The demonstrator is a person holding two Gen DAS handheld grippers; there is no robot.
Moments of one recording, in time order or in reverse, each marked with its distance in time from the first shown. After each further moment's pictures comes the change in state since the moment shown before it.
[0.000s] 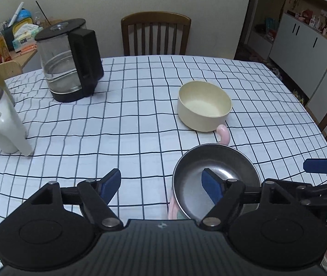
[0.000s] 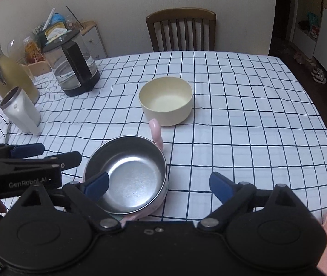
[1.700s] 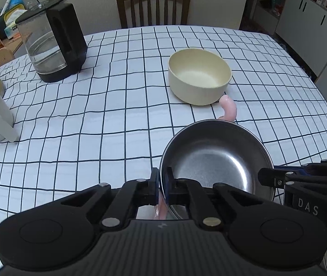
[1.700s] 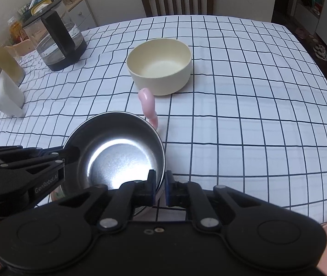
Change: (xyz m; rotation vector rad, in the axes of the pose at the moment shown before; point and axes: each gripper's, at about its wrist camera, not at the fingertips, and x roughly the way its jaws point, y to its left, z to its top) left arm 0.026 -0.028 0.001 0.021 0.128 0.044; right arm 0.046 -0.011 0.000 0.033 0.152 -0.006
